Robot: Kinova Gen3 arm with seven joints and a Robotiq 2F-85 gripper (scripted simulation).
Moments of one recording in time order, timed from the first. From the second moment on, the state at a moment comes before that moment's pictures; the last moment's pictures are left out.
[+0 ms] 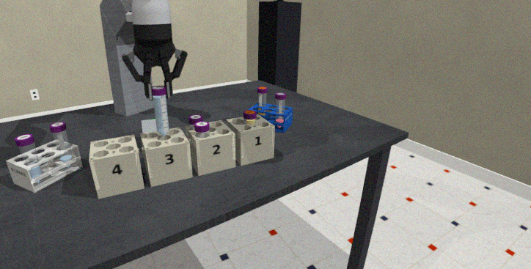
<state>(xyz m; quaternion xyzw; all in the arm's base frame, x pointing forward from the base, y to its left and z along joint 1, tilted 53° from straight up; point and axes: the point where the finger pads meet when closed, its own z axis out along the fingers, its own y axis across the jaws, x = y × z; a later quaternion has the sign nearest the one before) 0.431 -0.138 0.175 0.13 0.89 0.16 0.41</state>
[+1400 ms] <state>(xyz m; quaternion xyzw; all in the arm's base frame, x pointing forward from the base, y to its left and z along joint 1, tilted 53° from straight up) 0.443 -0.135 0.165 0.13 0.89 0.16 0.41</state>
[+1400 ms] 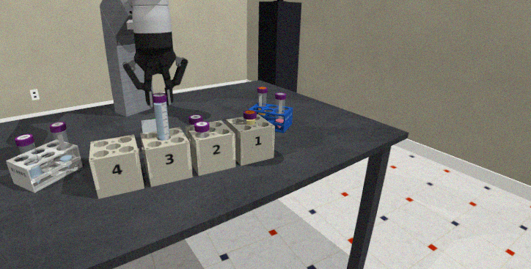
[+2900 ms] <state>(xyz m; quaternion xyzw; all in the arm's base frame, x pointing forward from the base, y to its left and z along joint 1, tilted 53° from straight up) 0.464 -0.130 0.149 0.13 0.89 0.16 0.41</state>
